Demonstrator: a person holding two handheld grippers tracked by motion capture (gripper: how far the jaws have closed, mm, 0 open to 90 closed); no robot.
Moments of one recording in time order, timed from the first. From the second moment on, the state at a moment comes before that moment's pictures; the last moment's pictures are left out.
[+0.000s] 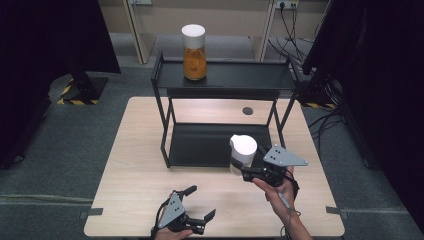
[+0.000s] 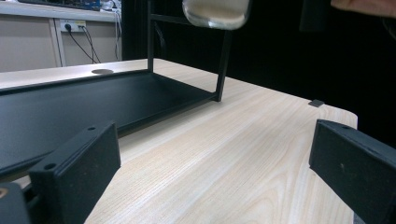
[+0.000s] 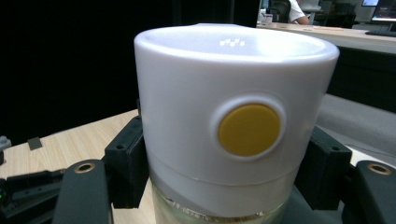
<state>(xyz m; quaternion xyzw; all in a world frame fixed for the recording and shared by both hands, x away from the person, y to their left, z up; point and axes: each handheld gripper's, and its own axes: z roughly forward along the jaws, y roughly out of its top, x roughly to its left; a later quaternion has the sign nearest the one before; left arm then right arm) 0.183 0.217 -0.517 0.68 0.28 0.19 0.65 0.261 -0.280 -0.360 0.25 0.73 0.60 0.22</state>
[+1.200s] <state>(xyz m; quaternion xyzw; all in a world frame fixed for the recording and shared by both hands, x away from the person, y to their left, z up) 0.184 0.218 -0.517 0.68 0.29 0.18 0.65 0.306 -0.262 -0.239 0.24 0.72 0.61 0.21</state>
